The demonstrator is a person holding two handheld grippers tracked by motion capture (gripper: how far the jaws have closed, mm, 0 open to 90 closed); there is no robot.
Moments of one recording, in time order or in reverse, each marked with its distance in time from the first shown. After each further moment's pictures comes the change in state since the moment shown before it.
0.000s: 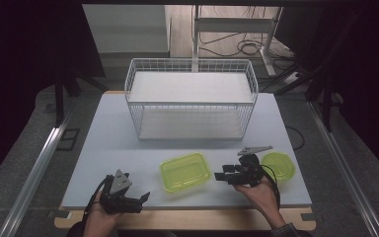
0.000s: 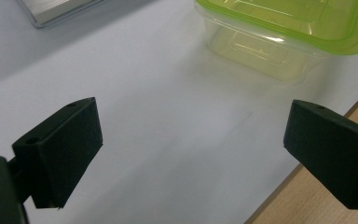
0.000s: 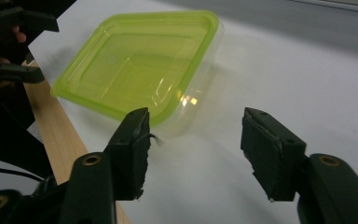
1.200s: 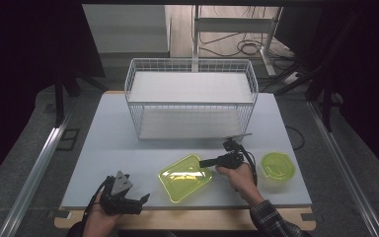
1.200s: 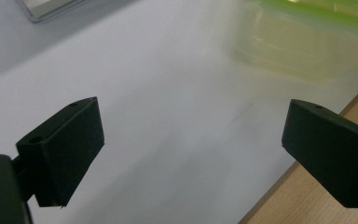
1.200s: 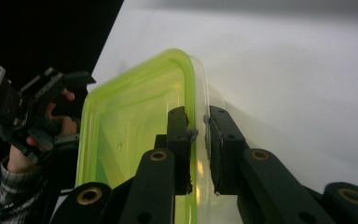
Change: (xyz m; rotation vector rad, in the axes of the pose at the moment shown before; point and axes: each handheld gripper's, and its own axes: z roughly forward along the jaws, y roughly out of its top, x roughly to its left) left arm -0.002 -0.002 0.001 0.024 0.003 0.025; right arm -0.029 0.034 0.061 0.097 0.253 0.331
